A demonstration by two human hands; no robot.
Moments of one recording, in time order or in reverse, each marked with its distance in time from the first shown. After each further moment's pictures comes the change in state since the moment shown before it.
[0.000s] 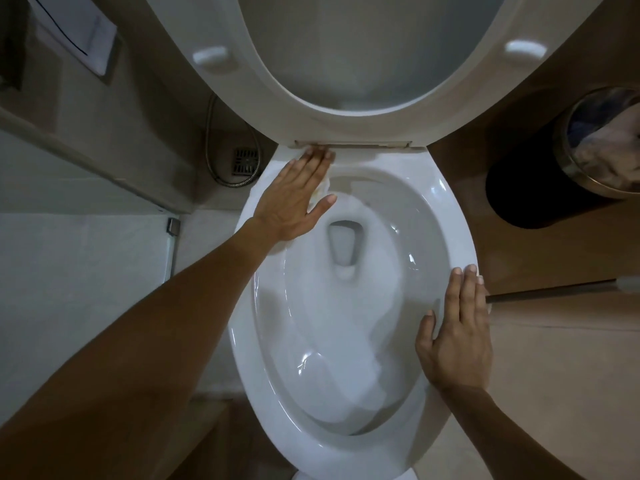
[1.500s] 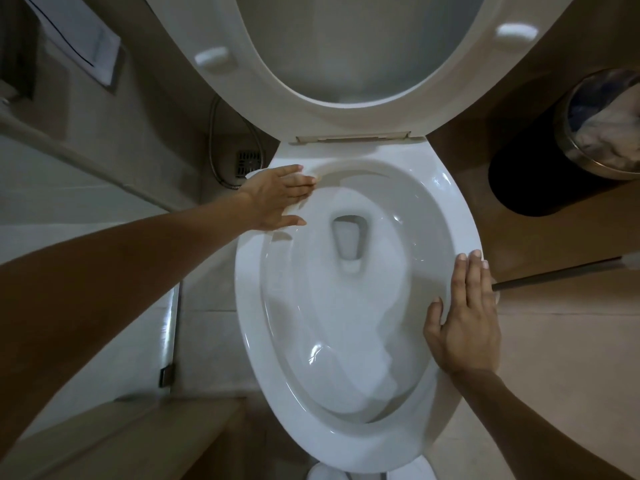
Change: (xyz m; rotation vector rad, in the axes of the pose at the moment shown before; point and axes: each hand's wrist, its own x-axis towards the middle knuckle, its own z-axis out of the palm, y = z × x) left_hand -0.009 -0.017 -0.048 1.035 -0.514 0.472; right_hand -0.001 -0.001 -0.002 -0.003 -0.001 0.012
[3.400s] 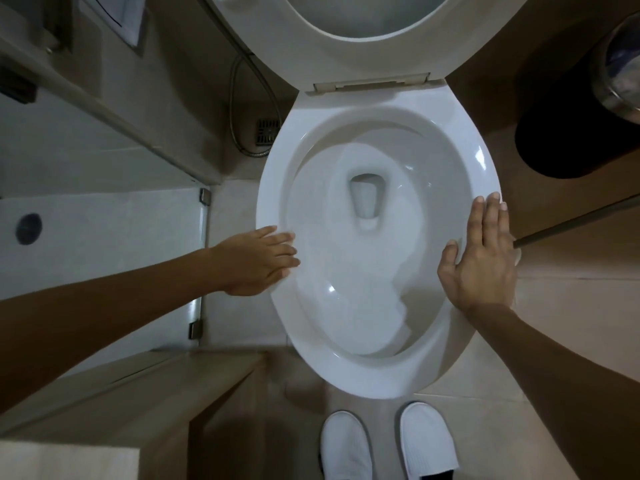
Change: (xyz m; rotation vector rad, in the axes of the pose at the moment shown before) left_hand -0.132 0.112 0.007 -0.540 0.080 0.162; right_hand -0.001 0.001 0.001 0.029 0.008 -0.021
